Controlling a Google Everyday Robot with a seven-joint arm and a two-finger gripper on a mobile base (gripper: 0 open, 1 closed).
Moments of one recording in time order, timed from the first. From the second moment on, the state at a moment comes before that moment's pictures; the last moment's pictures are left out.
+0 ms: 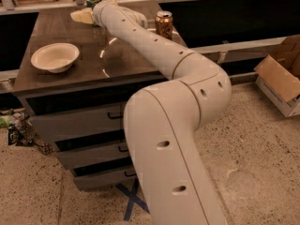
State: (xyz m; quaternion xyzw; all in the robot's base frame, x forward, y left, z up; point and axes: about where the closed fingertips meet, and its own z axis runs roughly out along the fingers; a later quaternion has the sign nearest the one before) arm 0.958 0.192 0.925 -0.26 0.69 0.17 0.66
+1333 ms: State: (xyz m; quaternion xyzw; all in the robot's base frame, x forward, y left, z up) arm 1.017 0.214 0.896 -0.22 0.70 0.18 0.66
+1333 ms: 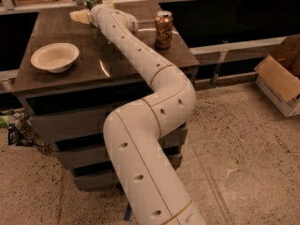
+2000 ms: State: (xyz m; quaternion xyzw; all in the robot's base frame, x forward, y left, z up) arm 1.021 0.222 0.894 -0.23 0.69 0.17 0.67
